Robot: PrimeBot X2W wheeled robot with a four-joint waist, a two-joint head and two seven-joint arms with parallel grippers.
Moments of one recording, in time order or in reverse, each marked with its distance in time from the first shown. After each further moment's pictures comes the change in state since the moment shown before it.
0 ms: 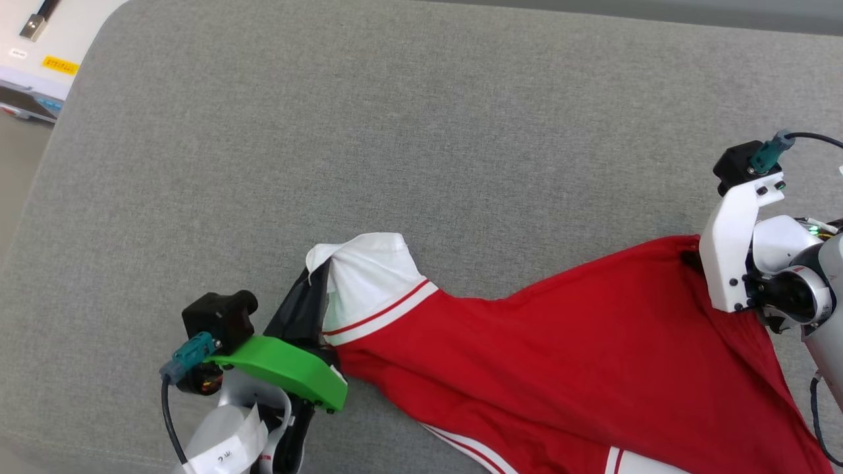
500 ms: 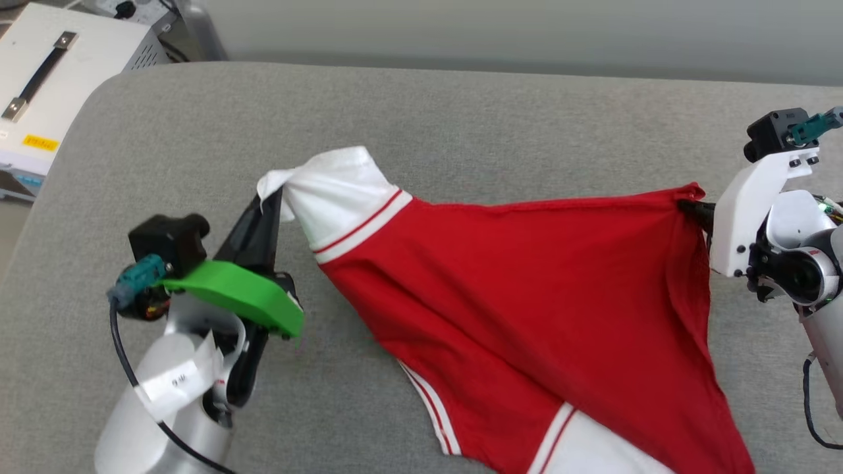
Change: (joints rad) left arm -0.152 0.090 0.041 0.013 0.016 0.023 0.061; right arm -0.023 0.059 -0.118 0.021 0.034 0.000 -0.236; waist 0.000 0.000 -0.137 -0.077
